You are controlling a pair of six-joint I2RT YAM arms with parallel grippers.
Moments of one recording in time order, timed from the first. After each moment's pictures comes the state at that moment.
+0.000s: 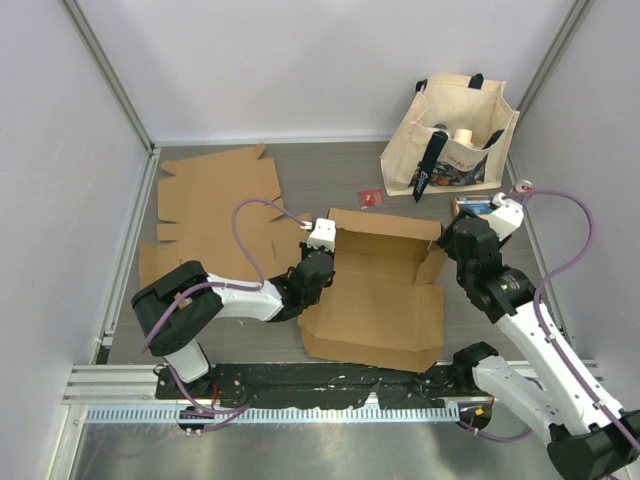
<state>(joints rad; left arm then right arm) -1.01 1.67 0.70 0.66 -0.75 -0.24 0.42 0.79 0.82 -0.55 0.62 0.62</state>
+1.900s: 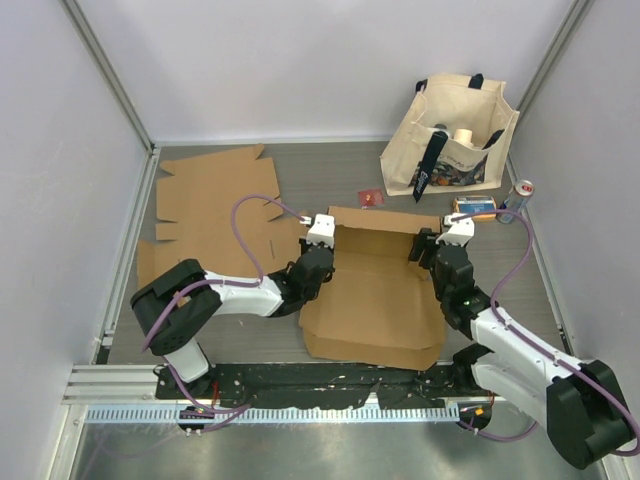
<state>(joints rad) -0.98 1.67 0.74 0.58 -0.70 -0.28 0.42 0.90 0.30 0.34 0.46 0.25</state>
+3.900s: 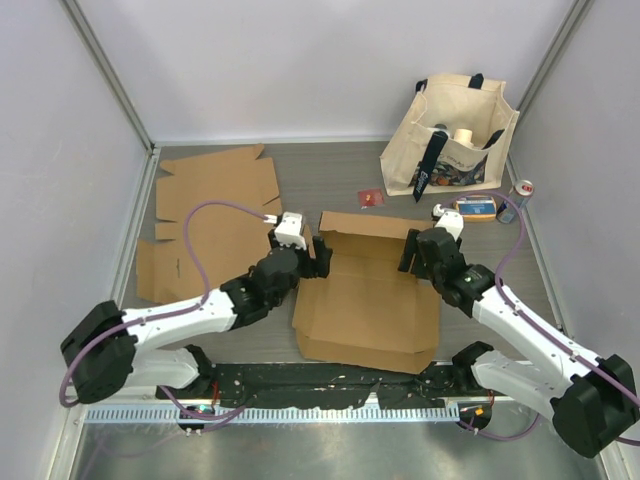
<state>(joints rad) -0.97 1.26 0.64 0.33 -0.54 -0.42 0.52 0.95 0.62 -0.40 0.40 0.53</state>
